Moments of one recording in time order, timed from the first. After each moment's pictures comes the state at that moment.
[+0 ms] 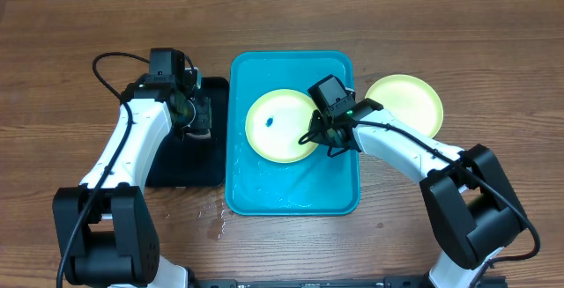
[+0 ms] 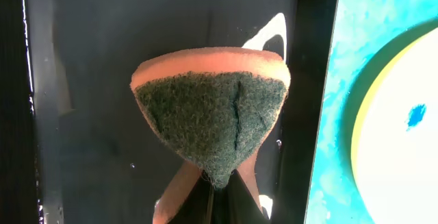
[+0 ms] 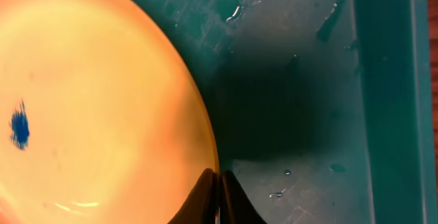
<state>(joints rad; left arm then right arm) -0.01 1.71 1.19 -0.76 0.06 -0.09 0.56 1.87 1.17 -0.53 0.01 0.78</state>
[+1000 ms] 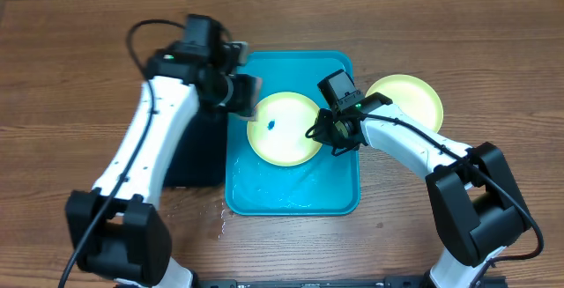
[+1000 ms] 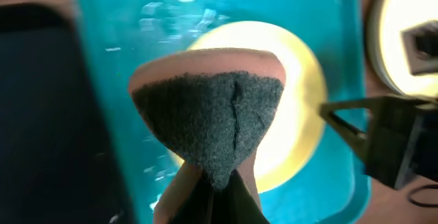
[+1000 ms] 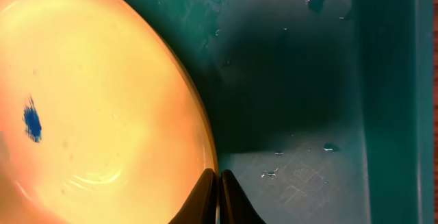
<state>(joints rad) -0.22 1.74 1.50 -0.99 0.29 -0.11 0.51 1.87 1.19 -0.59 -0.11 0.78</state>
